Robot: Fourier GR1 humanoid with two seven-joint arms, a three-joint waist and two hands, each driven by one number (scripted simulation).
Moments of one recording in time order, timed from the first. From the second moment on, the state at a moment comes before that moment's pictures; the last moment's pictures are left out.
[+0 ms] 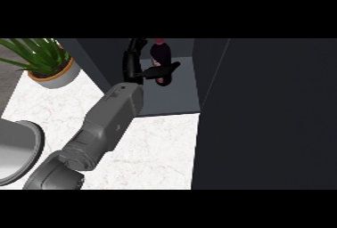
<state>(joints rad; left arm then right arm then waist) -1.16 0.01 0.02 -0.09 0.48 0.44 -0.75 -0.07 -0.01 0.16 -2.46 -0.07 0.12 0.60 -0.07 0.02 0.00</state>
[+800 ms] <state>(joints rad) -1.11 0.00 0.03 -0.09 0.45 0.47 -0.82 -0.08 -0.01 0.14 -2.46 -0.07 0.14 0.58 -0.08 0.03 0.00</state>
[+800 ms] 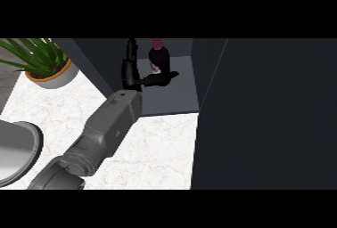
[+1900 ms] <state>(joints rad) -1.08 0.00 0.00 -0.12 0.44 0.28 -0.86 -0.09 -0.01 0.15 -2.46 -0.08 0.12 0.60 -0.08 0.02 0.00</state>
